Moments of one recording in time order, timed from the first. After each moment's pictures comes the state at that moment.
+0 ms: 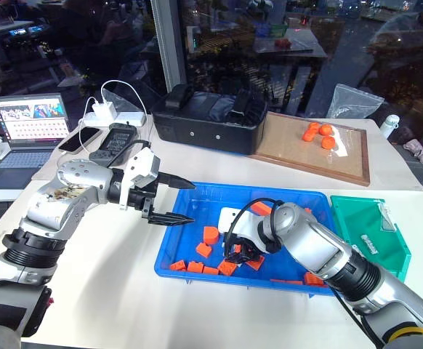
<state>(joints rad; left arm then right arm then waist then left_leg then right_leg) -0.73 0.68 -0.19 -0.08 -0.39 0.53 -1.28 -0.66 -0.76 0.63 -0.38 0.14 0.97 0.98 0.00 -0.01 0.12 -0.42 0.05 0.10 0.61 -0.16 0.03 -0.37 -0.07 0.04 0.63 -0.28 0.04</state>
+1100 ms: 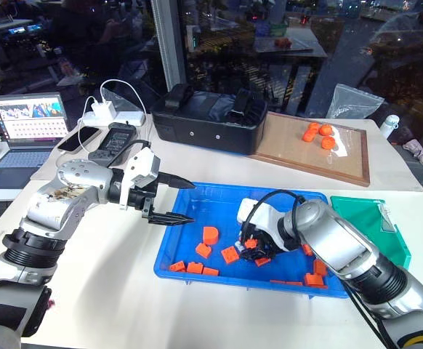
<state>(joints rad) -0.73 0.68 -0.20 -0.07 -0.39 0.53 -1.28 -0.61 -0.85 0.48 -0.47 0.26 1.12 1.00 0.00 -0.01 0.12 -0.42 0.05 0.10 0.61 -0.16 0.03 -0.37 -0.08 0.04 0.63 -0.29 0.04</state>
